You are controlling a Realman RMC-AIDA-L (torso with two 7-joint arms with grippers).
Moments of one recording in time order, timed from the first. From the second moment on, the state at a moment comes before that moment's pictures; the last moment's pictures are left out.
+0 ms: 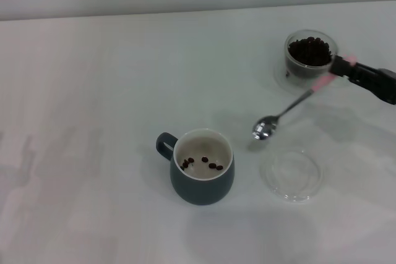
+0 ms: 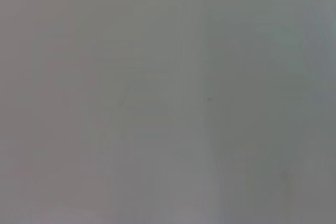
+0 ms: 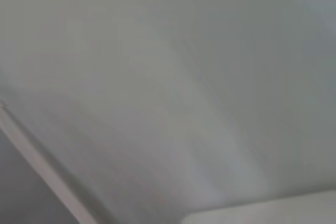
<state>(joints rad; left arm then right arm) -0.19 -2.08 2.83 0.08 -1.16 1.59 -0.06 0.30 1.89 -0.75 -0.32 1.66 1.71 -1.62</state>
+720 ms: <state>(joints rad) -0.20 -2.08 2.83 0.08 -1.16 1.59 -0.06 0.25 1.88 -0.76 -0.32 1.51 1.60 -1.62</state>
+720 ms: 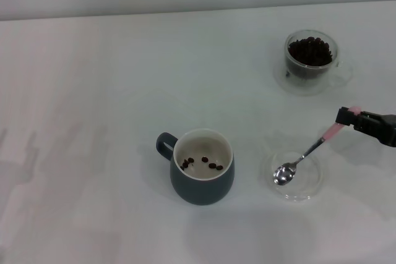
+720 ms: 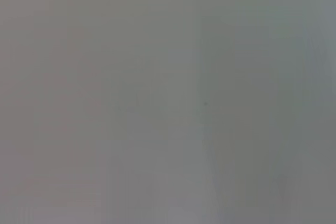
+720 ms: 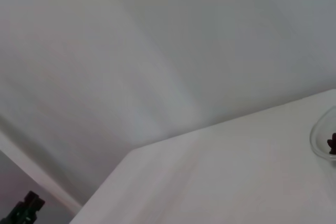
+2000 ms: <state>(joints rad) -0.22 -2.08 2.83 0.07 -1.16 1.54 -0.06 0.24 1.84 -0.69 -0.32 1.51 1.61 -1.60</state>
